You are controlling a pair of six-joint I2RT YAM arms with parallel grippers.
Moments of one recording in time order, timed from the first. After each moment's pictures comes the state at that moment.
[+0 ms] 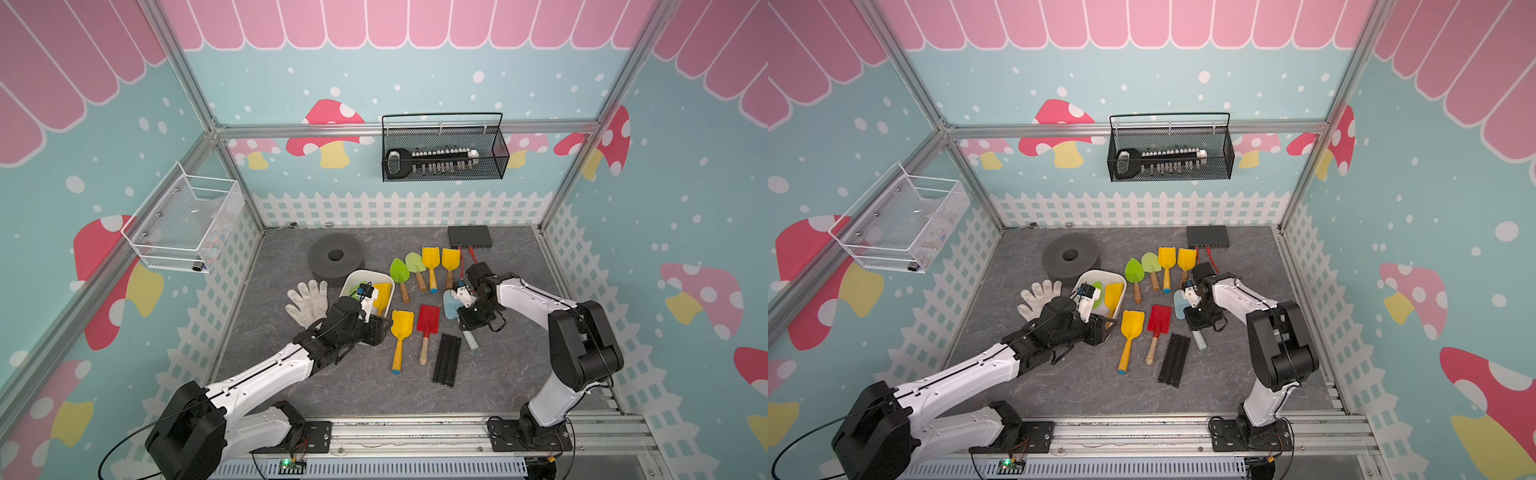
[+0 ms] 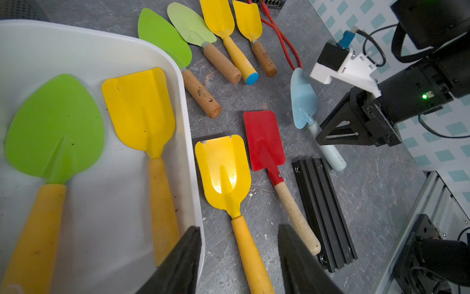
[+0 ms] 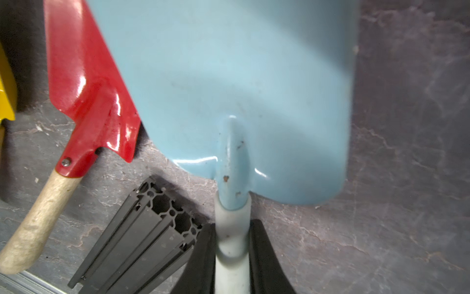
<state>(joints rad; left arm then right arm) -0.65 1.15 0.60 -0.06 0.14 -0.39 0.30 1.72 1.09 -0.83 -0.20 -0.11</state>
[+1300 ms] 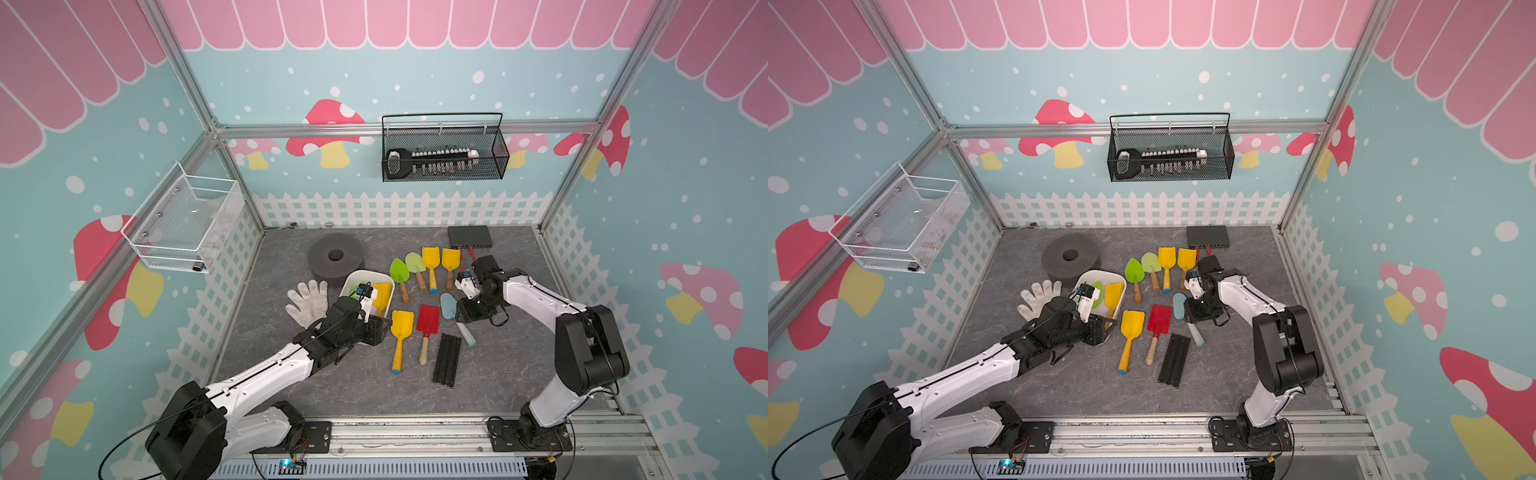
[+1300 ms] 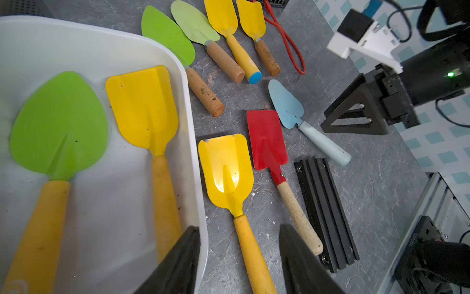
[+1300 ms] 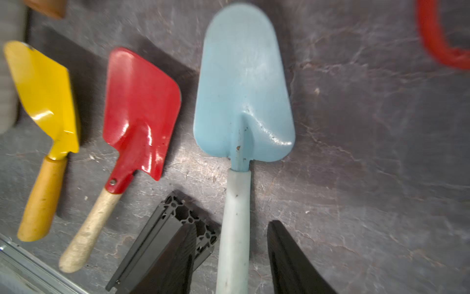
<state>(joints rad) -0.64 1.15 0.60 -0.07 0.14 -0.39 0.27 1.62 1.11 -0.80 -0.25 -0.03</state>
